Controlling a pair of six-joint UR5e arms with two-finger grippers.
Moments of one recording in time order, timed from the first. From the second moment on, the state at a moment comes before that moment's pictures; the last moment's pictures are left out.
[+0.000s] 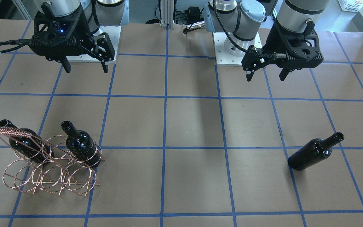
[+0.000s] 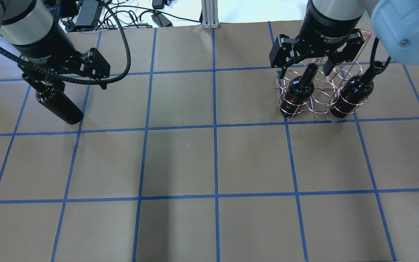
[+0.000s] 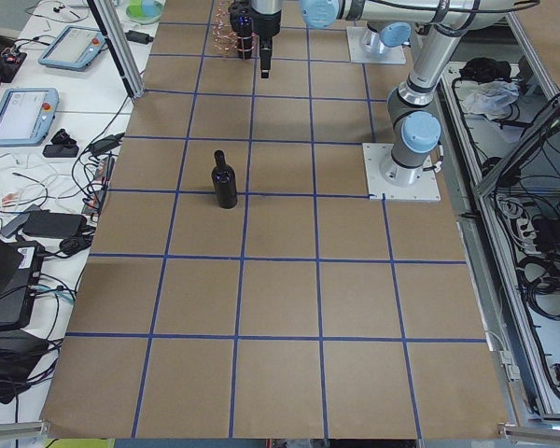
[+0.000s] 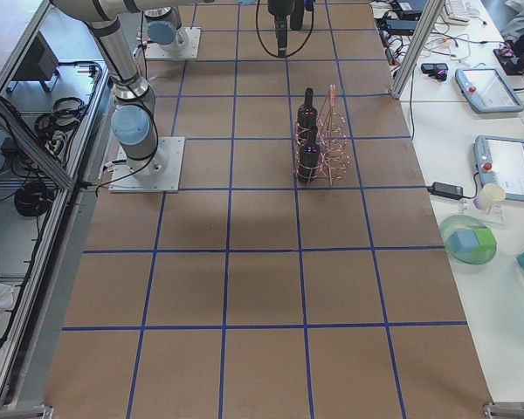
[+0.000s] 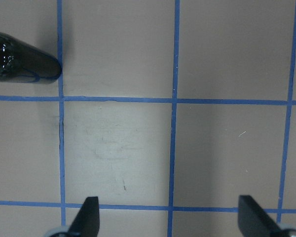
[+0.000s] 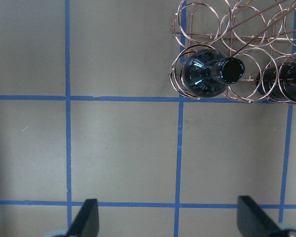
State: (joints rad) left arm -1.52 -1.52 -1.58 -1.56 1.59 0.01; right arm 1.67 -1.57 1.49 -1.54 -1.57 0.07
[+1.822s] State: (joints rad) left arm -1.18 -1.69 -1.56 -1.31 1.53 0.44; right arm 1.67 -1.57 1.49 -1.54 -1.57 0.07
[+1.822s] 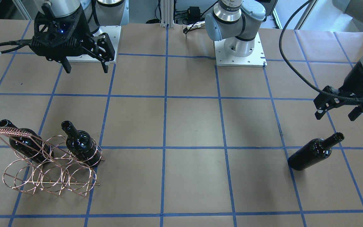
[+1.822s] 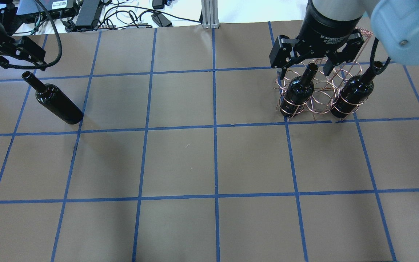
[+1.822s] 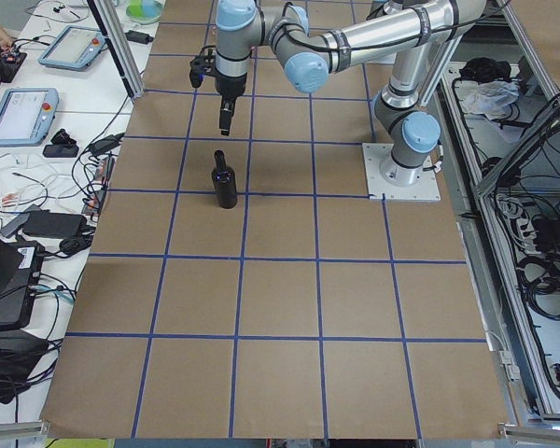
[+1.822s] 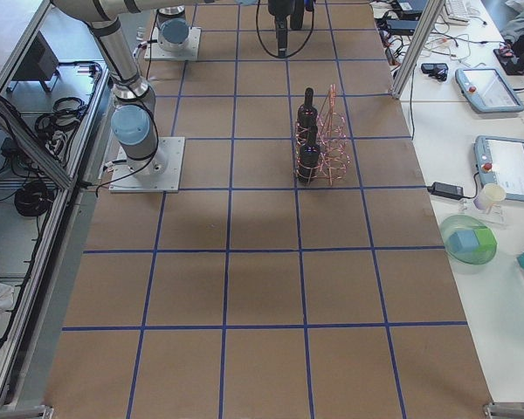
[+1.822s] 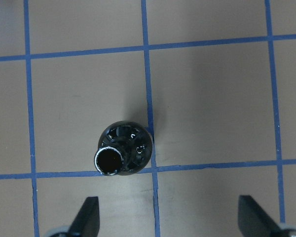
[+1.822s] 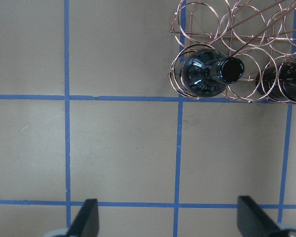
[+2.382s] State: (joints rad) left arm -1.13 -1.78 -1.55 -1.26 1.49 0.44; right arm 1.67 -1.57 1.49 -1.54 -1.57 0.07
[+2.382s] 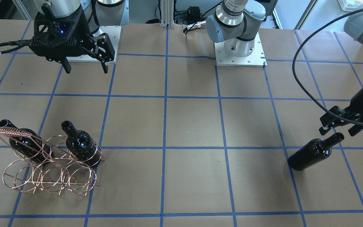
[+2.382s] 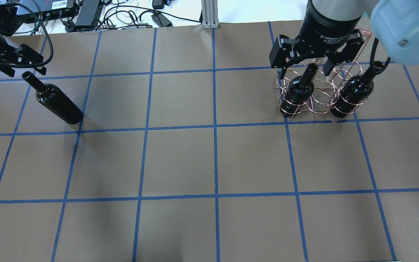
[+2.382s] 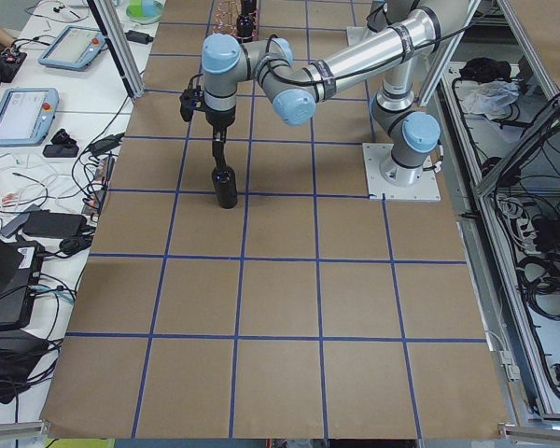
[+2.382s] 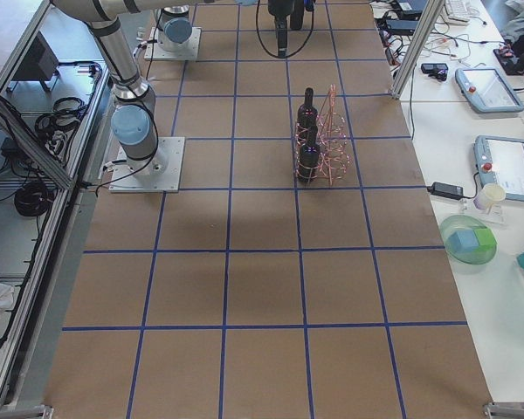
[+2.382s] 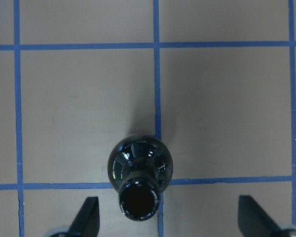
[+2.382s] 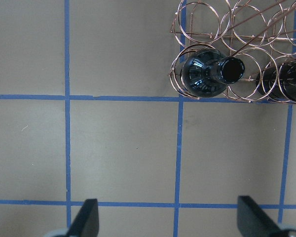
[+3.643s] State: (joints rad) left arm -1.12 -1.86 -1.56 -1.25 1.52 0.44; right arm 1.67 -1.57 1.49 -1.54 -1.57 0.07
